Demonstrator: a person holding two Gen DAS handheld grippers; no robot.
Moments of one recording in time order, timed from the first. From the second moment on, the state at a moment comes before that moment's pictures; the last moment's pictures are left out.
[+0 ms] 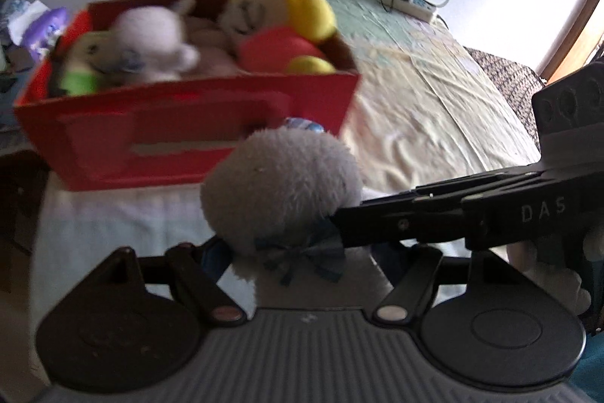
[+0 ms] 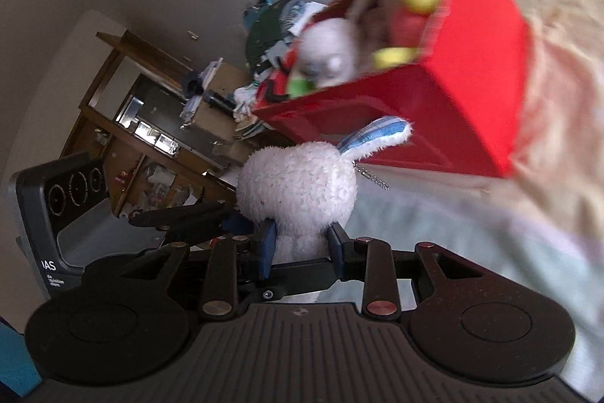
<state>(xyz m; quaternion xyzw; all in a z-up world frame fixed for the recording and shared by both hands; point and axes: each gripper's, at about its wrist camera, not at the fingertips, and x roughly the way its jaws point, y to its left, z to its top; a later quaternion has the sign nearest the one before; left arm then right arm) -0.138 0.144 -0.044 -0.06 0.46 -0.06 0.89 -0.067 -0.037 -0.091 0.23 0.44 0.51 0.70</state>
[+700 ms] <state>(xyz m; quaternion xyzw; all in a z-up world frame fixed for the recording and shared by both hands) -0.124 0.237 0.031 0.00 0.33 -0.13 0.94 -0.051 0.022 -0.027 0.25 0.30 0.46 0.80</state>
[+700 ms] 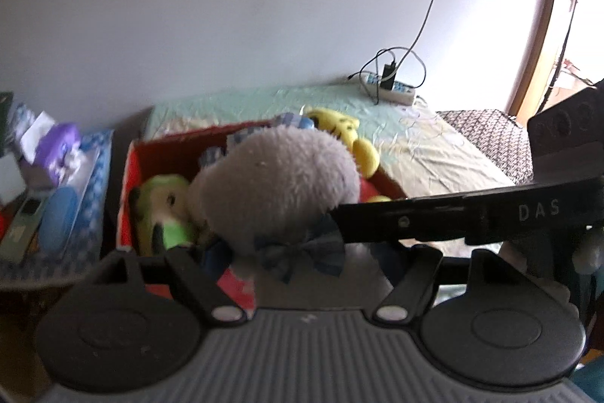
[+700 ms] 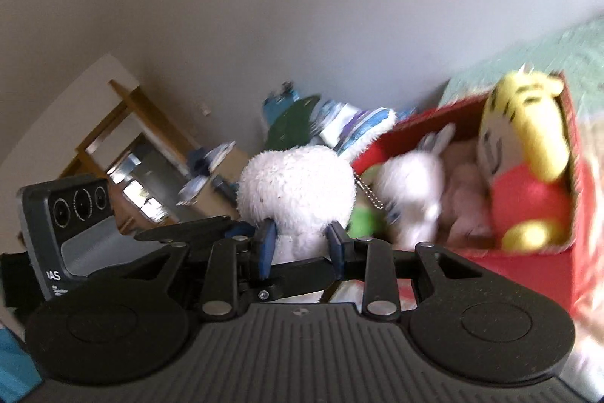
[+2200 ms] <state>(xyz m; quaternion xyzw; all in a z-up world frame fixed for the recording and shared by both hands) 0.008 0.212 -0.039 0.03 0.38 -0.16 0.91 0.022 0.037 -0.069 0.18 0.36 0.30 0.87</state>
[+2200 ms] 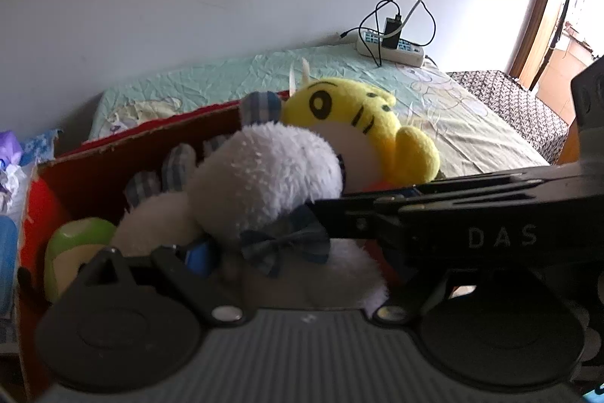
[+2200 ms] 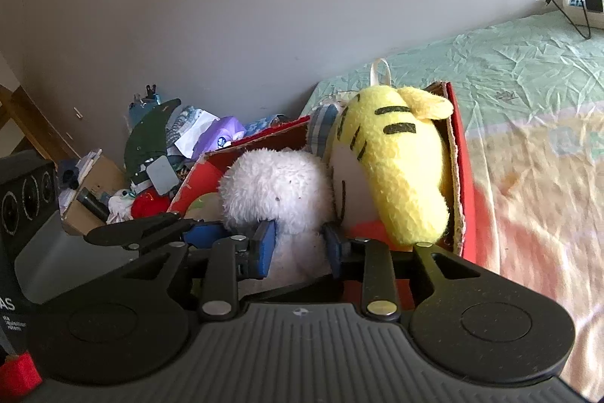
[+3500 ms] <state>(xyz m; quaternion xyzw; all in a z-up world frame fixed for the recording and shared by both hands) -0.050 0.142 0.004 0.13 0.40 -0.07 0.90 -0.065 -0.027 -0.035 0.18 0.32 0.15 0.92</state>
